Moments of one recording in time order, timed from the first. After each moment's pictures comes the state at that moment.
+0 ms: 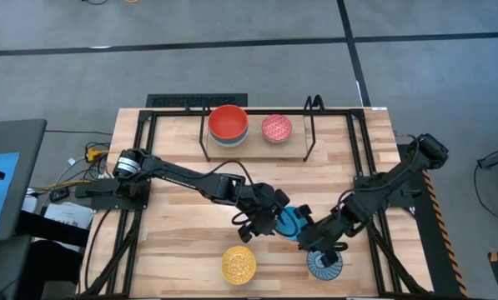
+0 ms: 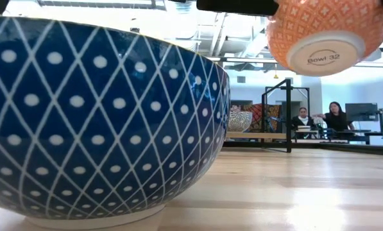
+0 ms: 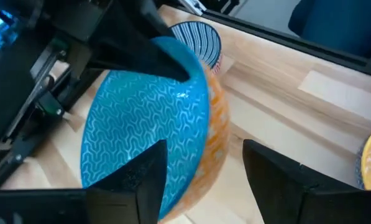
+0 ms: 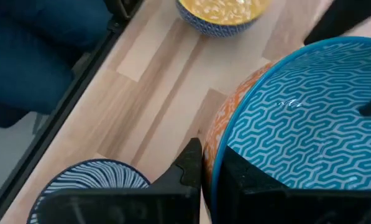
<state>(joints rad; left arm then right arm) -0.21 1.96 1.62 -0.27 0.21 0.66 0.63 1.45 1.09 -0.59 0.12 0.12</state>
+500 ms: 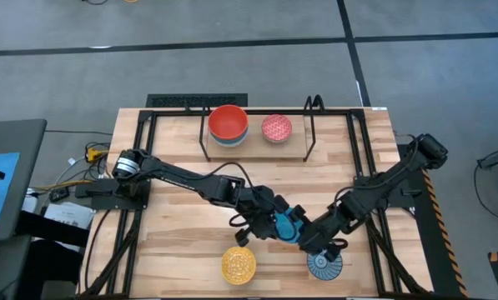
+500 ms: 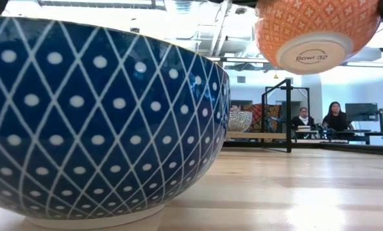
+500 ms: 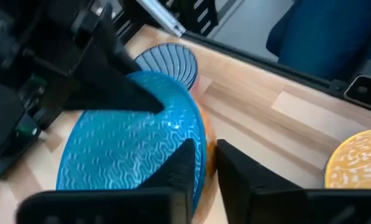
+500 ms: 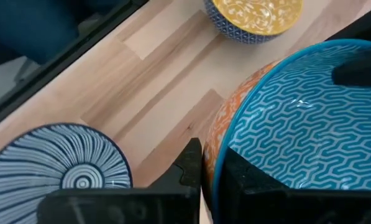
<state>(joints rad) -0.21 1.96 1.62 -0.29 0.28 0.61 0.60 1.45 1.09 -0.59 0.07 -0.20</state>
